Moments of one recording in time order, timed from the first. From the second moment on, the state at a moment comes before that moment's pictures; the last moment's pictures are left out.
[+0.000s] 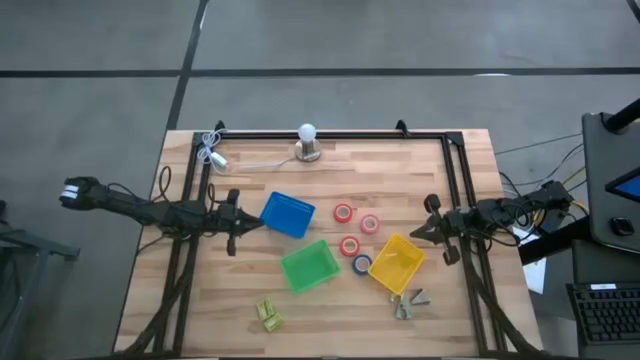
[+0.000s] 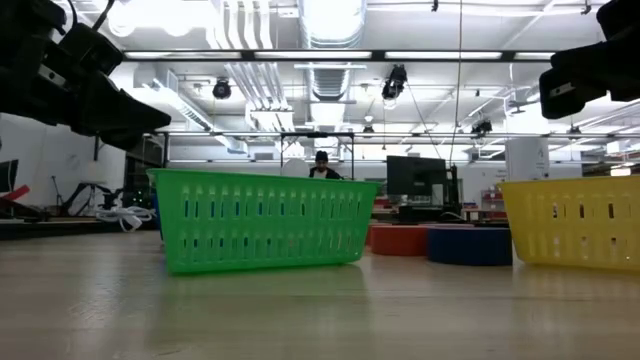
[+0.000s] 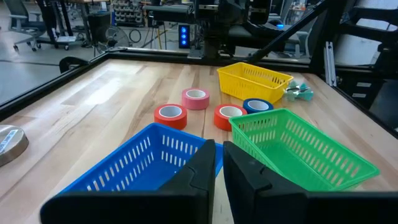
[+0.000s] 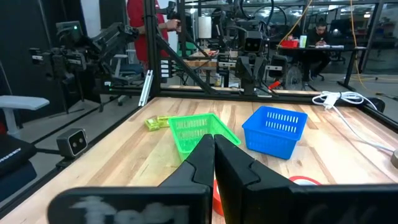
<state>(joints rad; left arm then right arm) -0.18 0.42 0.01 0.29 -0.23 -0.11 0.34 0.02 0.03 -0.01 0.13 0.05</state>
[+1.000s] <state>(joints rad) -0.18 0.42 0.01 0.29 -0.23 -0.11 0.33 0.02 0.03 0.70 0.90 0.67</state>
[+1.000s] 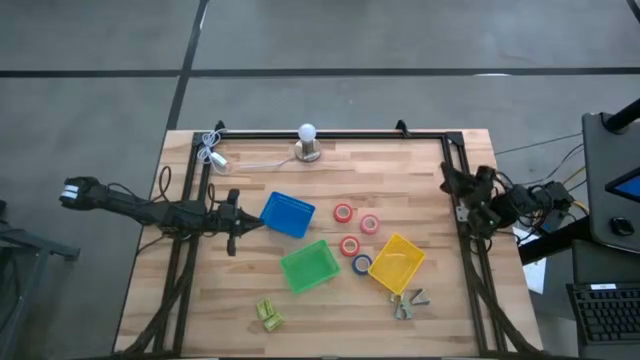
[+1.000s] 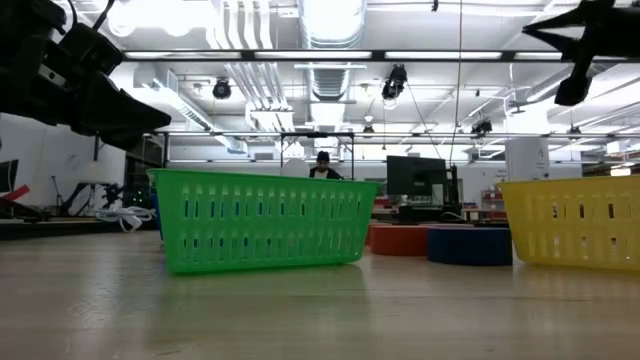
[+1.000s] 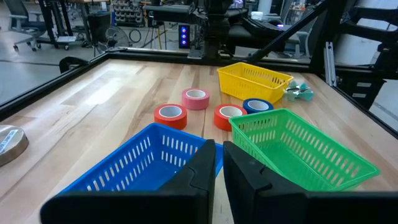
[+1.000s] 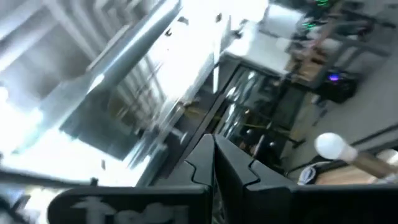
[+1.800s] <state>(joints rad) -0.18 0.42 0.01 0.29 -0.23 -0.11 0.30 0.53 0.45 -0.05 0.80 1.03</state>
